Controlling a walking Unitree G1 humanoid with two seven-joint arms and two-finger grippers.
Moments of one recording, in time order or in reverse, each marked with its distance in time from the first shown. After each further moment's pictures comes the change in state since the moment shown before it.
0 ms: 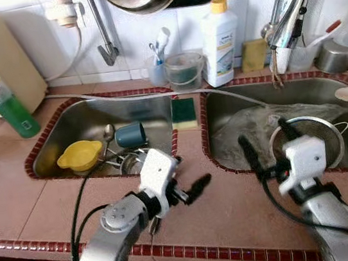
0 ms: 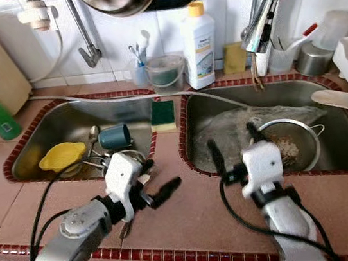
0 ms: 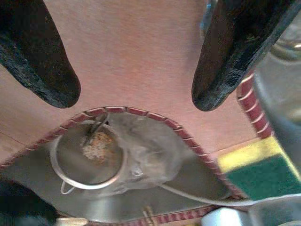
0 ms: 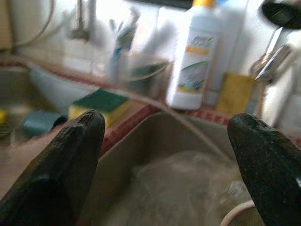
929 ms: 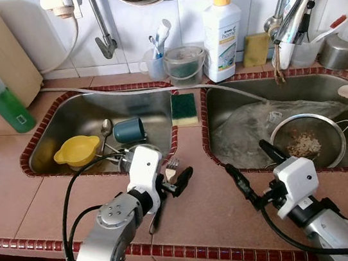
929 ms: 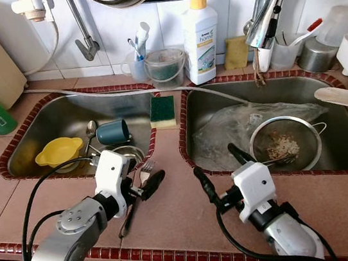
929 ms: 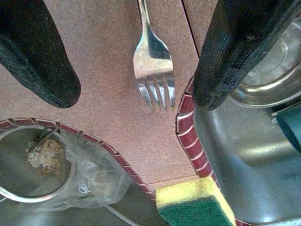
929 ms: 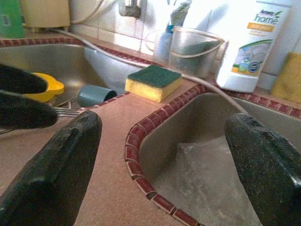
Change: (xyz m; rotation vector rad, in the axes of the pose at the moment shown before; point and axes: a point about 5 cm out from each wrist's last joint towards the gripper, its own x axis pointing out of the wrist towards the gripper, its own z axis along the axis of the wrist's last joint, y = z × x) left arm -0.001 0.013 -0.002 -0.051 0.053 0.183; right arm -0.018 0.016 0.000 0.035 0.060 0.196
